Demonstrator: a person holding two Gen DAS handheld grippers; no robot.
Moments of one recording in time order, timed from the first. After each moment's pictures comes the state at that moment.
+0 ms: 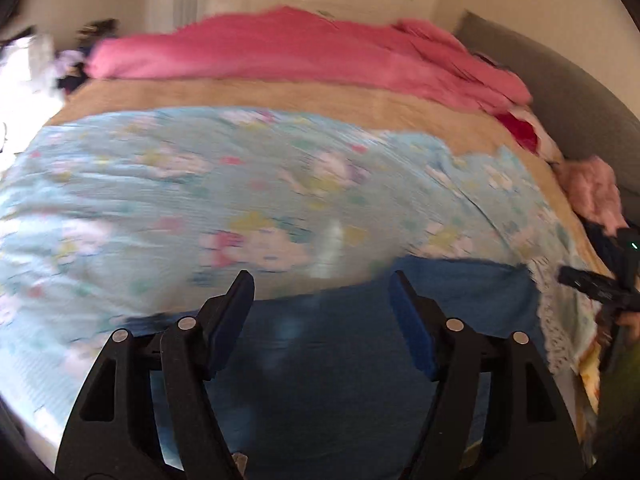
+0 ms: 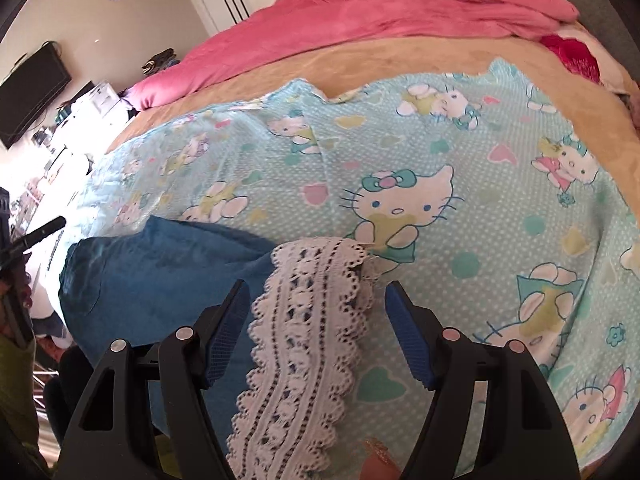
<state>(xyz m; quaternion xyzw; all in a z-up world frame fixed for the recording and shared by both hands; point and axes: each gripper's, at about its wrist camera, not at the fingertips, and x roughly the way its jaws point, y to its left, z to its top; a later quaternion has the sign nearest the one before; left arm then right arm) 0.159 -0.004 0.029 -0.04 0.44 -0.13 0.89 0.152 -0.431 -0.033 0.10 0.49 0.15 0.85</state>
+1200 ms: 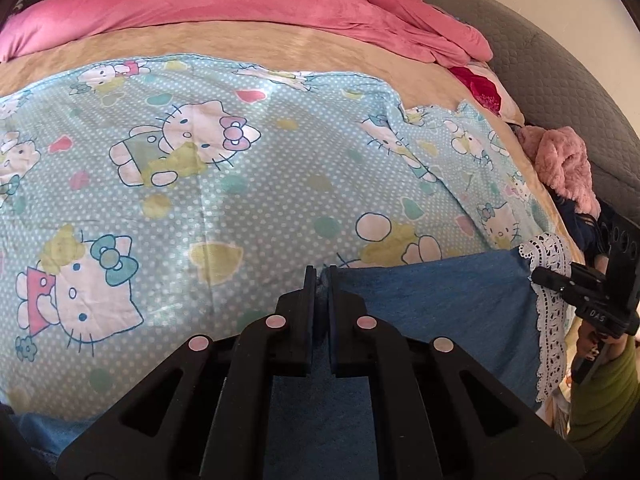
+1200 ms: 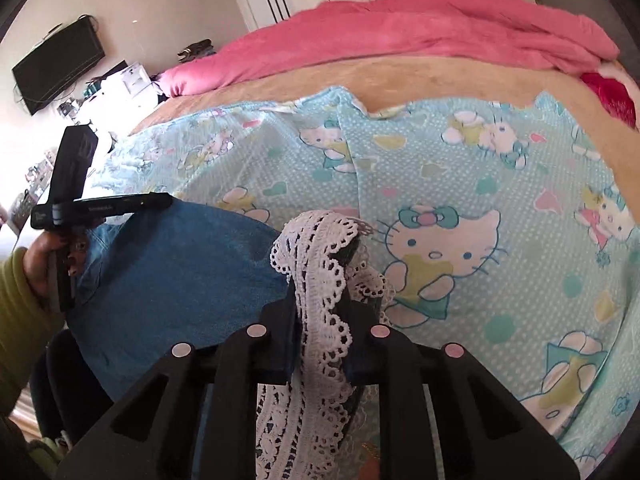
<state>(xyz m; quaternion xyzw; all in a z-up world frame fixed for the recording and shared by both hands) 0.245 -0.093 -0.045 -0.05 0.49 -0.22 0.84 0.175 -0.412 -0.041 0.05 0.47 0.21 0.86</state>
